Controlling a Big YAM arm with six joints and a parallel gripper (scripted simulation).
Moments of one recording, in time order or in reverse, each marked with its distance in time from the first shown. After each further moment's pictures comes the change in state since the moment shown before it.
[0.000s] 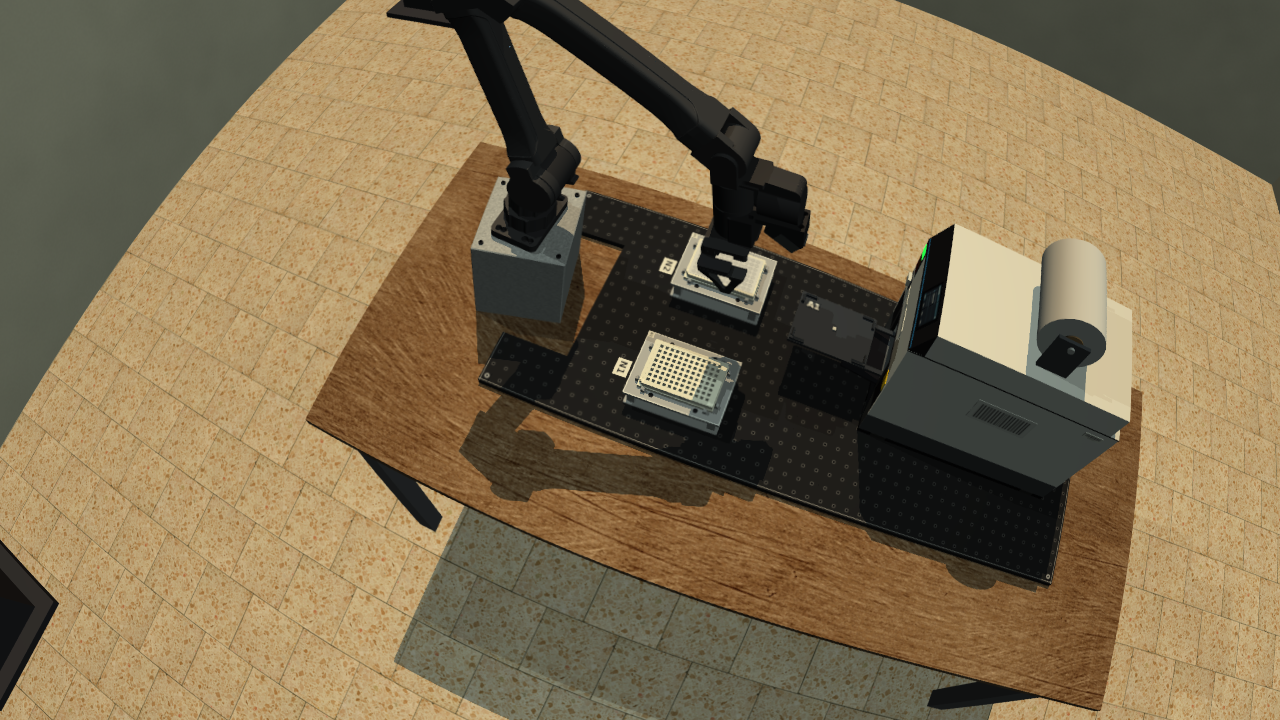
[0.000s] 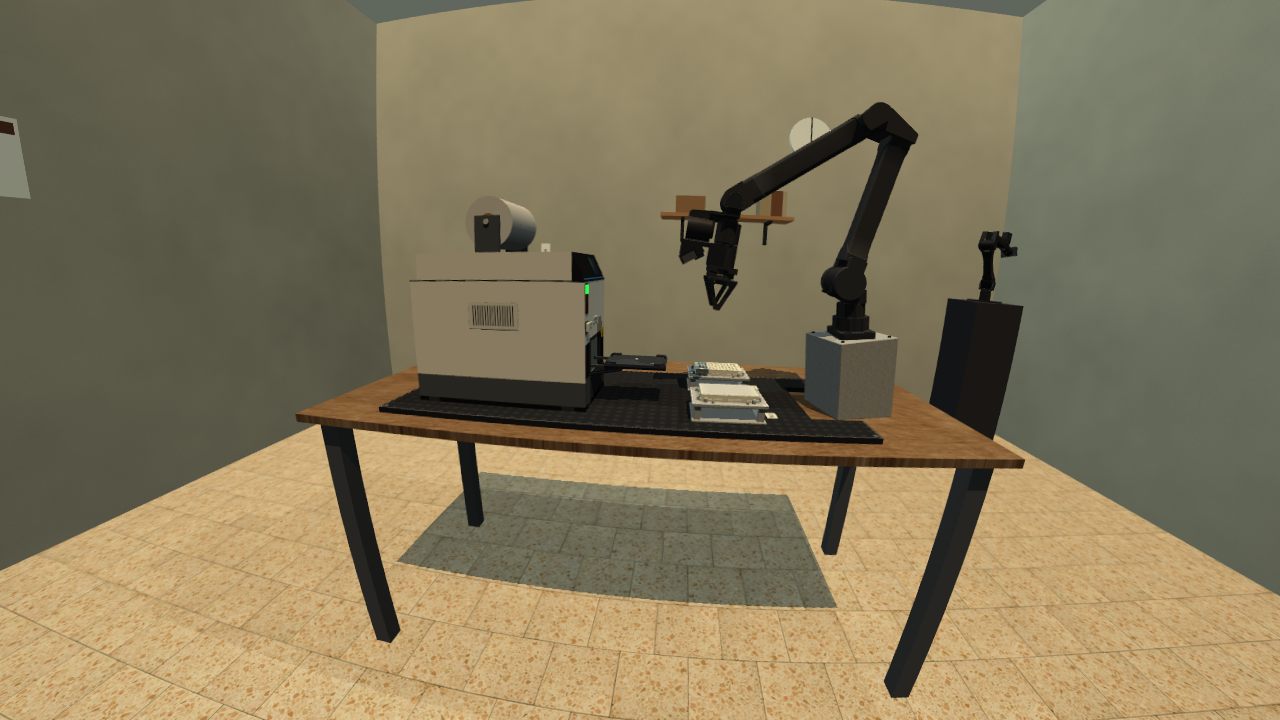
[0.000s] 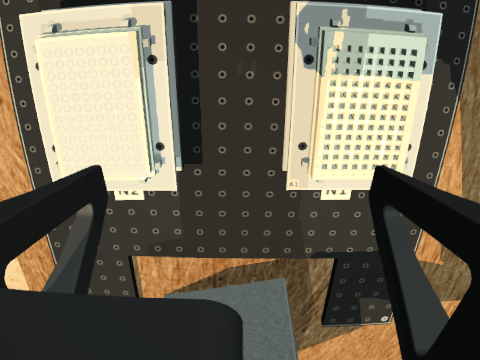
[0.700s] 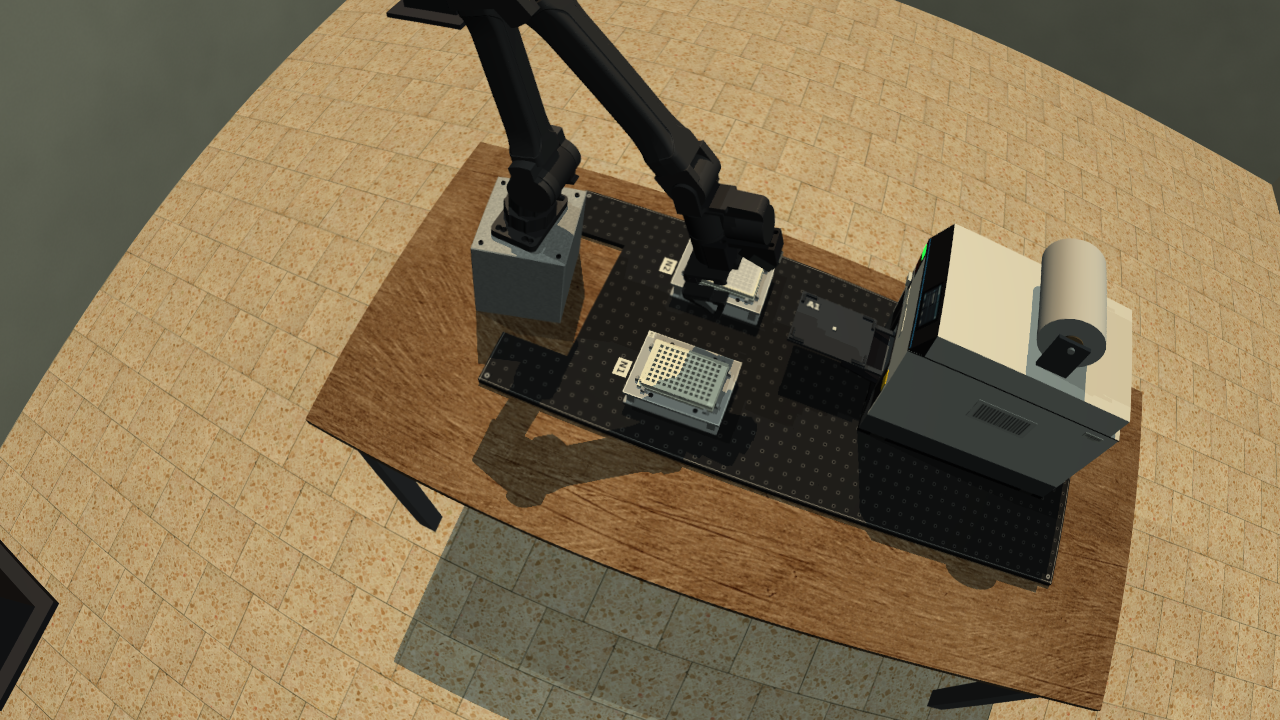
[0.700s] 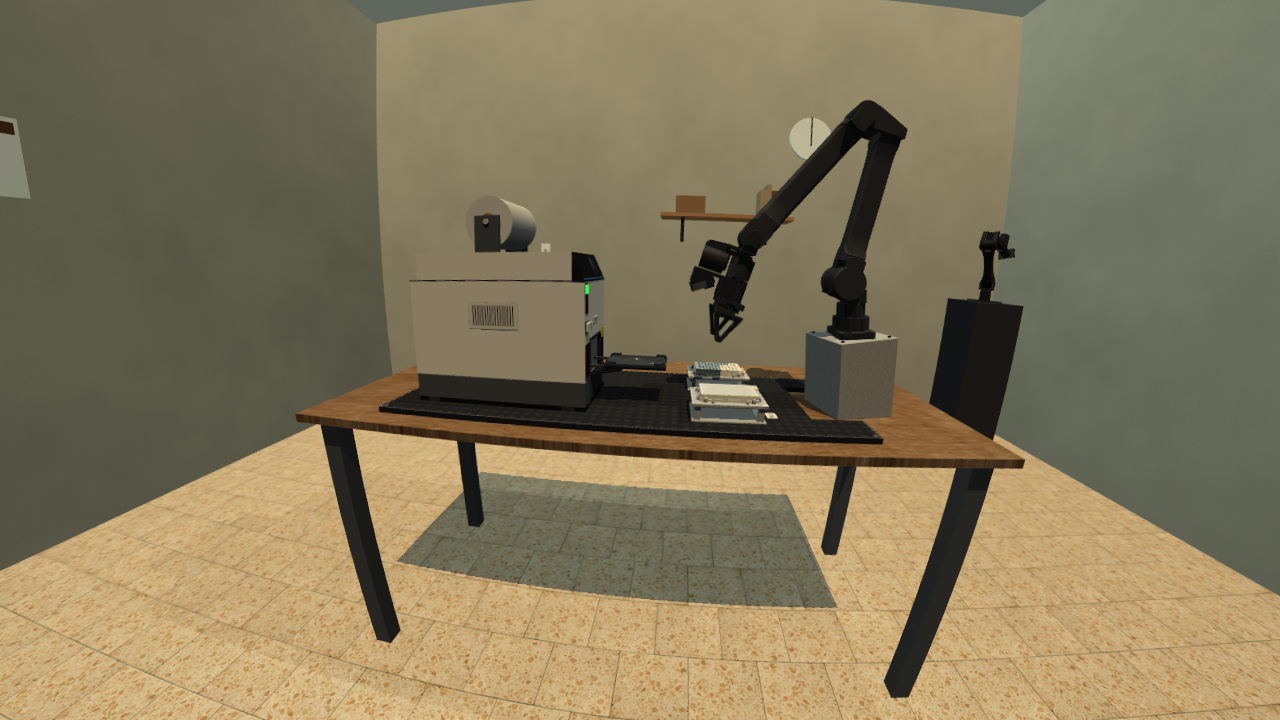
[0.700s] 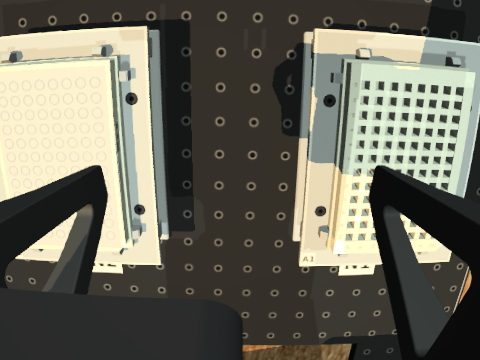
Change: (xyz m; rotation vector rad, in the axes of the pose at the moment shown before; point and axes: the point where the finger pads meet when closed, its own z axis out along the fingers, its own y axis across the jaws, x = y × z) arm 0.018 0.001 0.073 -0.002 -0.160 -0.010
